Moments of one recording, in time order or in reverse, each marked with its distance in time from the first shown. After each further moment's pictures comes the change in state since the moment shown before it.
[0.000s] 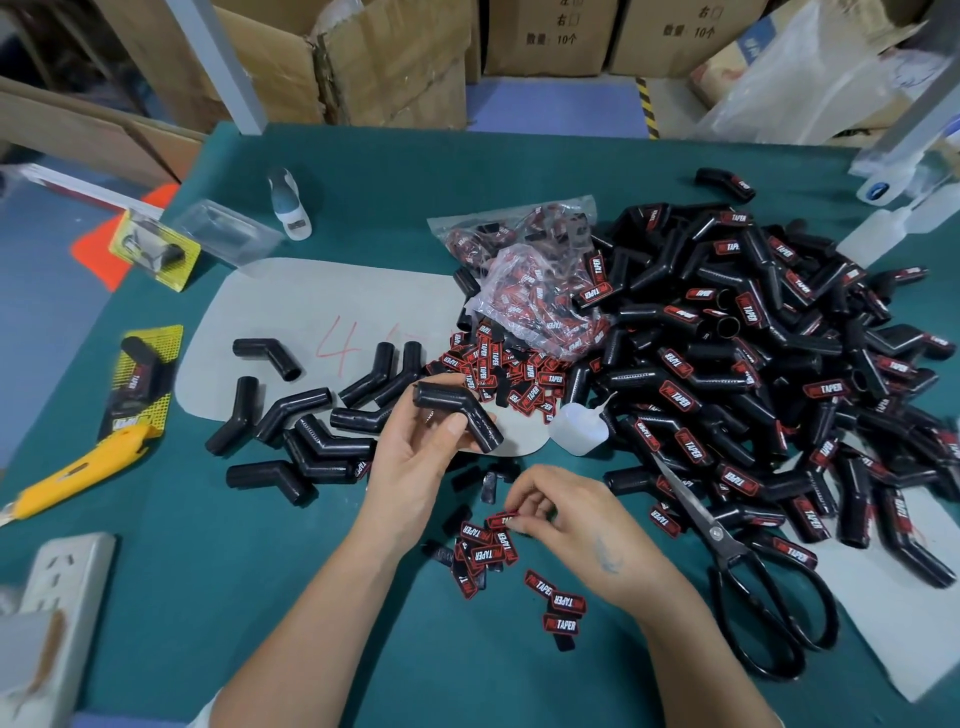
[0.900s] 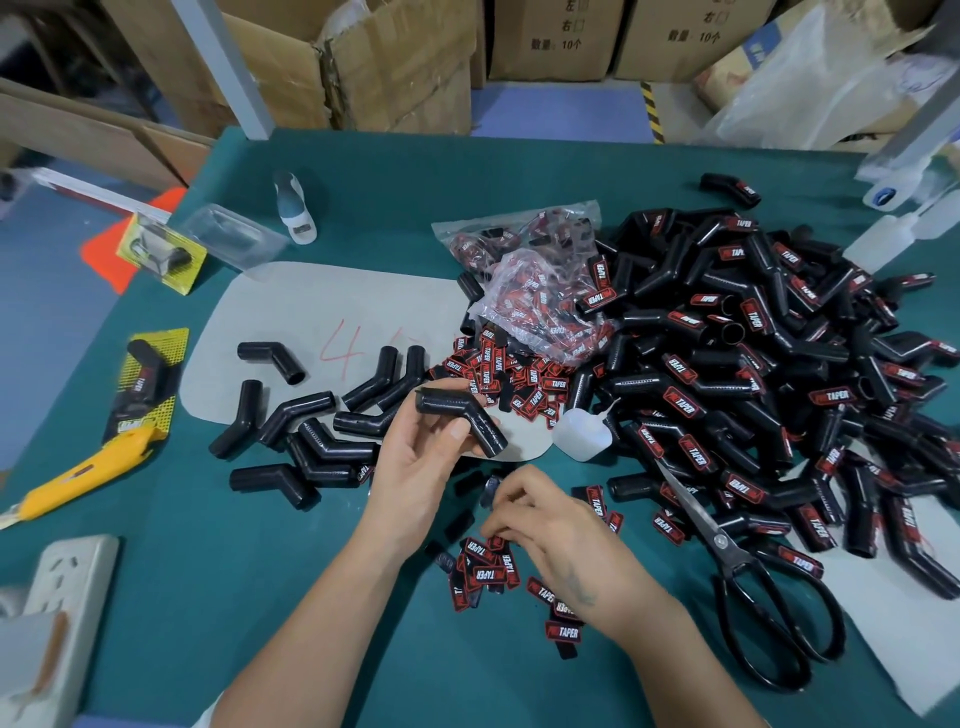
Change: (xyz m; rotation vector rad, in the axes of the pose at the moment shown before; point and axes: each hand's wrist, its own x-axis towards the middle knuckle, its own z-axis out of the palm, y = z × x) left_hand 0.001 -0.001 -0.002 0.026 -0.001 -0.007; right_hand 0.001 0.001 0.019 -0.210 -0.031 -0.245
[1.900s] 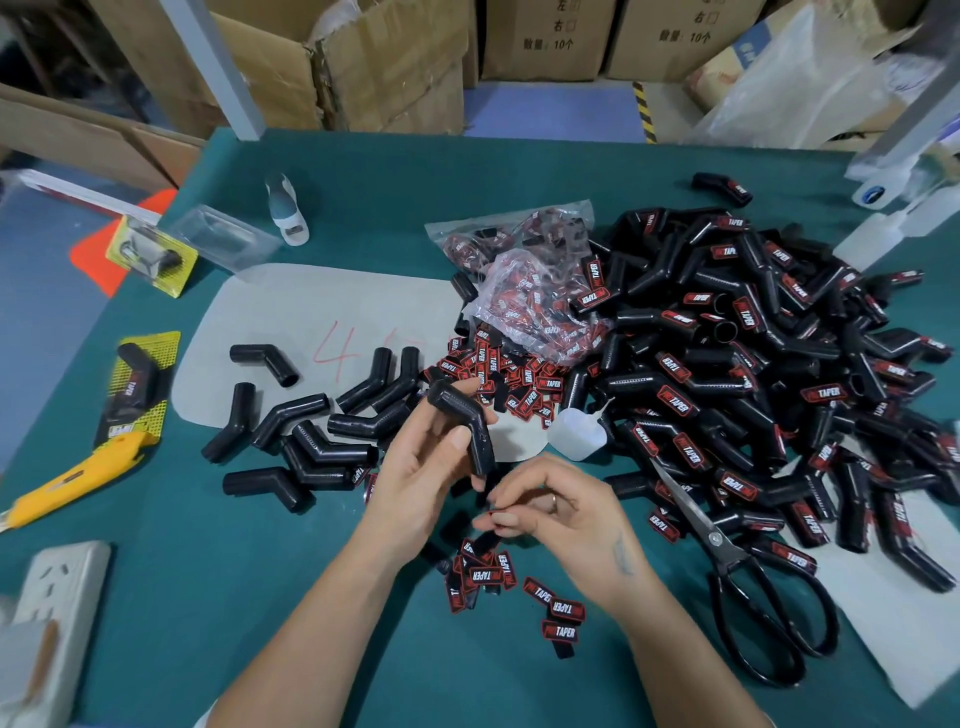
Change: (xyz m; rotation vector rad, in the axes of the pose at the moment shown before) left_hand -0.007 0.005 0.003 -0.039 -0.120 -0.074; right_hand 0.005 -0.023 -0.014 1.012 0.287 0.183
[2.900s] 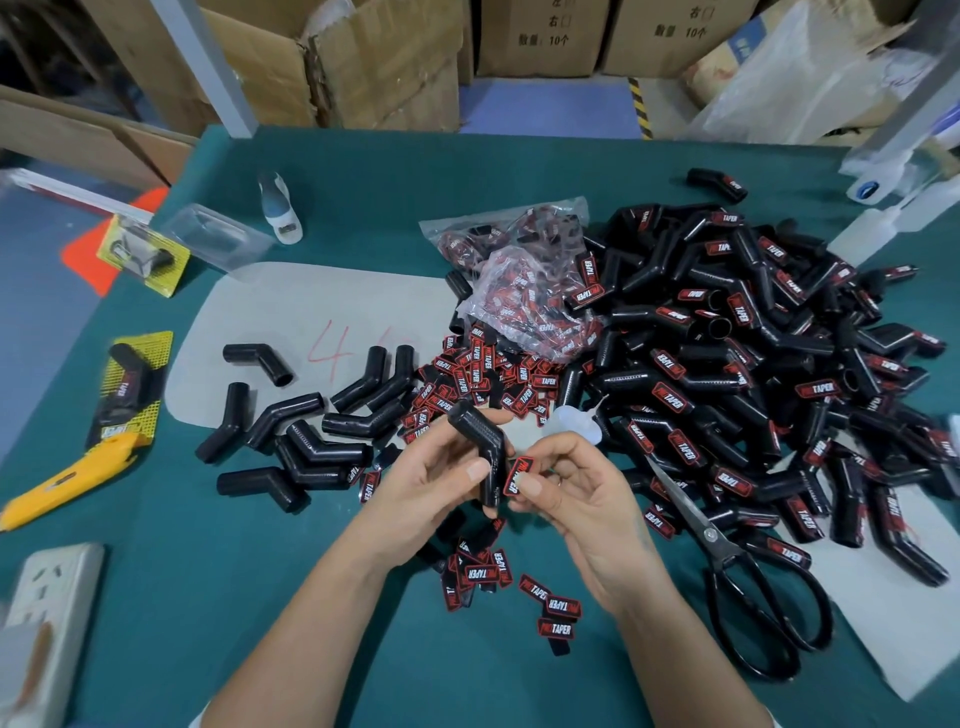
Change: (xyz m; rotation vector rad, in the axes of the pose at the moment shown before) left_hand -0.005 0.010 0.001 -0.027 -0.227 -0.178; right_hand 0.004 -0.002 -0.005 0.290 0.101 0.032
